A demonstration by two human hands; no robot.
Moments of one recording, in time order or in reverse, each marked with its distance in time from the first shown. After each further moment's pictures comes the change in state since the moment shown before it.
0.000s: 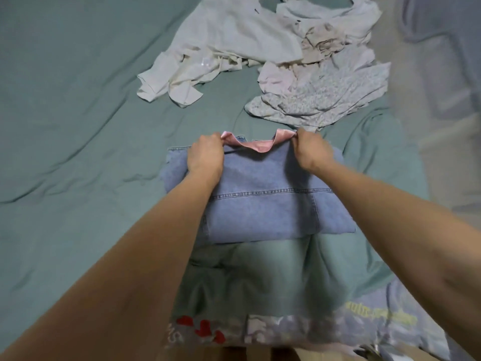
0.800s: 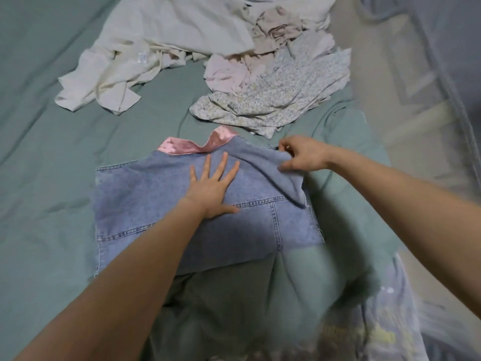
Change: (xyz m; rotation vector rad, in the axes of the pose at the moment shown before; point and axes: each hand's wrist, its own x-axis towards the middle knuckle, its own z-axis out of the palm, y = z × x) left_hand 0.016 0.063 0.116 0.318 -0.386 0.537; right_hand 0.046 0.111 -0.009 0.136 -0.395 -0.241
